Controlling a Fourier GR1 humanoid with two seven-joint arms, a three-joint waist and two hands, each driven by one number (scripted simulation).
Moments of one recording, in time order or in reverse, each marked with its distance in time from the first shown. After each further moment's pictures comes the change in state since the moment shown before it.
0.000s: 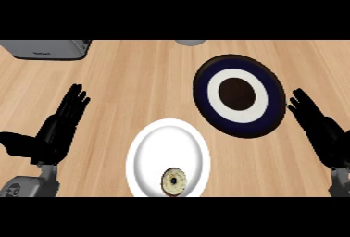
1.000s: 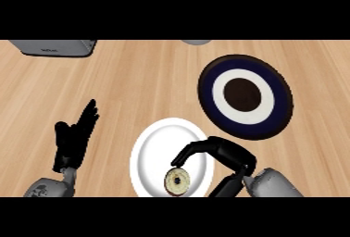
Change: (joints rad) left arm 0.004 -0.040 -0.106 0.095 -0.180 0.187 0.190; right arm -0.221 0.241 0.471 0.097 0.152 0.455 -0.422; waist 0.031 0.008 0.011
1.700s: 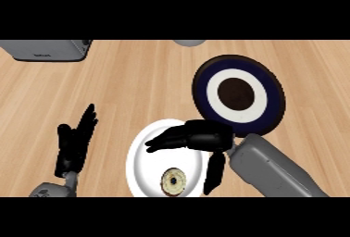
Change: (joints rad) left arm 0.031 -0.026 0.007 -0.009 -0.035 0.041 0.031; right arm -0.335 -0.019 0.128 0.158 0.473 0.054 -0.134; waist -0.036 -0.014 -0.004
